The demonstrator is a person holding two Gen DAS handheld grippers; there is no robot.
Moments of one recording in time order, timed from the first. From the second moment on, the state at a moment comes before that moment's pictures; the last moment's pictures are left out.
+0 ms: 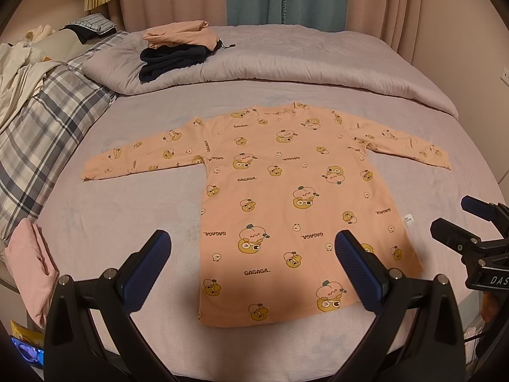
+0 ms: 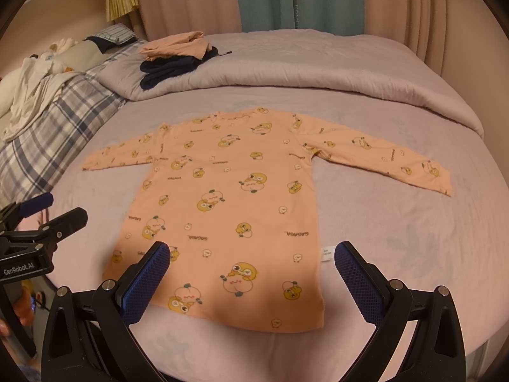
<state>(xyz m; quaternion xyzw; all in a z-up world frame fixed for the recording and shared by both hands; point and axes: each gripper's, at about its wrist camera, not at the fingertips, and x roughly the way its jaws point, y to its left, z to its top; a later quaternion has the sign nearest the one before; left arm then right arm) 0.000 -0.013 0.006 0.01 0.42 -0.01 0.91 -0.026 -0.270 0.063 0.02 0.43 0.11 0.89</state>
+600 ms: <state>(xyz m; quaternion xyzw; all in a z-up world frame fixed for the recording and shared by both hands) 0.000 -0.016 0.005 0.02 0.43 -0.02 0.90 -0.026 -0.270 0.063 0.02 0.44 0.11 0.89</state>
